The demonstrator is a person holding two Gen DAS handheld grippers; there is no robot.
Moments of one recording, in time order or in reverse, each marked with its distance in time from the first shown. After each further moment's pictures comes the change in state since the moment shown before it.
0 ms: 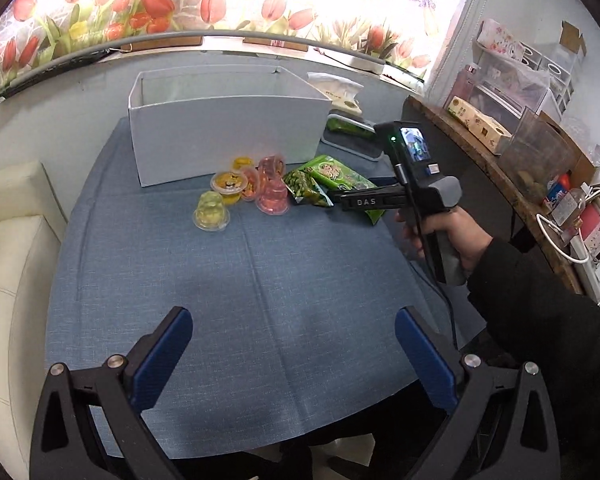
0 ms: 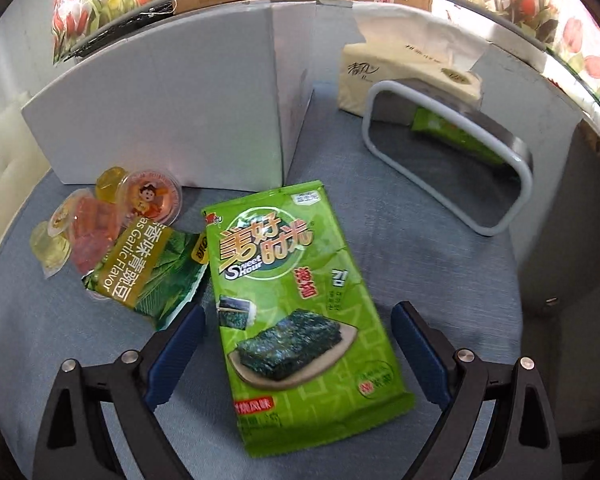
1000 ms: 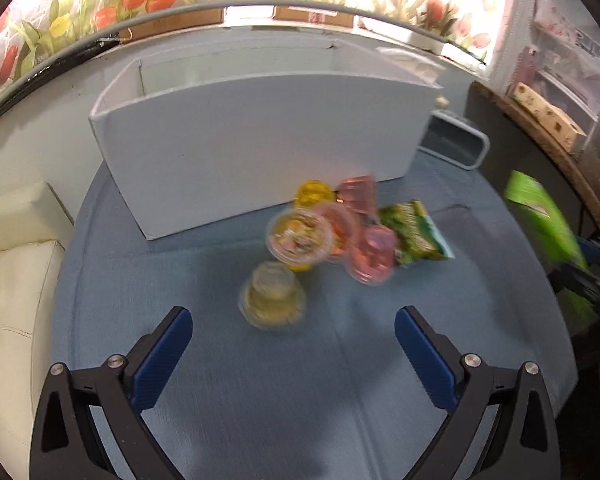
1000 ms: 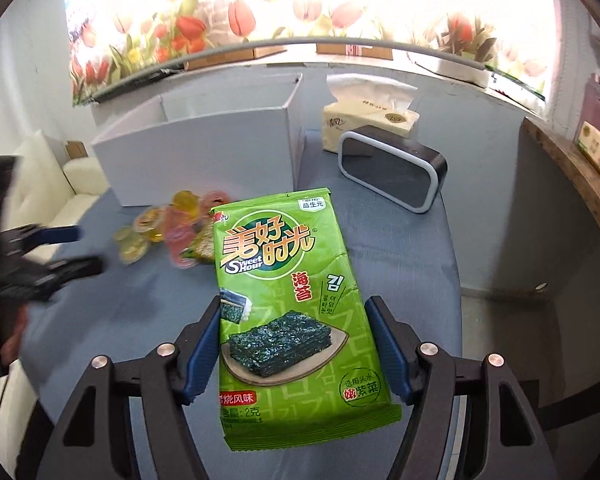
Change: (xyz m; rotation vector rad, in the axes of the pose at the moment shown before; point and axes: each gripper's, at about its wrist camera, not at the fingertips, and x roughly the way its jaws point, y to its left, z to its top) left arm 0.135 0.066 0.081 0.023 0.058 0.160; right arm -0.143 0.018 -0.065 0.112 -0.177 0.019
